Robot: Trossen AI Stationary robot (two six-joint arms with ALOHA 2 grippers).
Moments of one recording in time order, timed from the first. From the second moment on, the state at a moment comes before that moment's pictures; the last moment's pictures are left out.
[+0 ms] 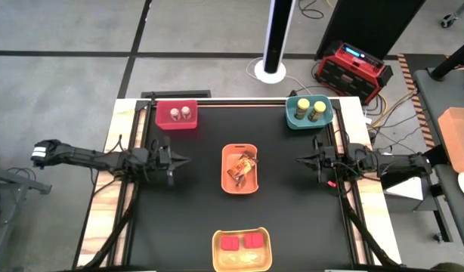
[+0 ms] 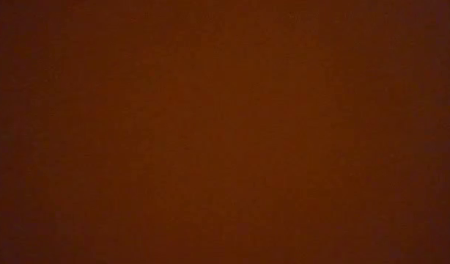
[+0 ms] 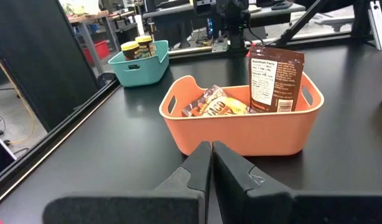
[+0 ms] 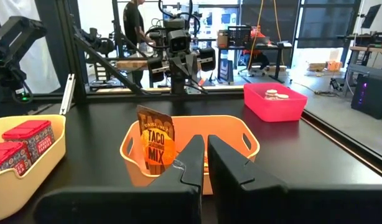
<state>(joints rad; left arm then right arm) -0.05 0.52 0.02 0.33 -0.23 0.11 -0.02 0.03 0.01 0.02 0.00 0.01</state>
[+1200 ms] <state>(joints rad) -0.05 0.59 0.02 0.33 -0.23 0.11 -0.02 0.03 0.01 0.01 0.00 0.01</state>
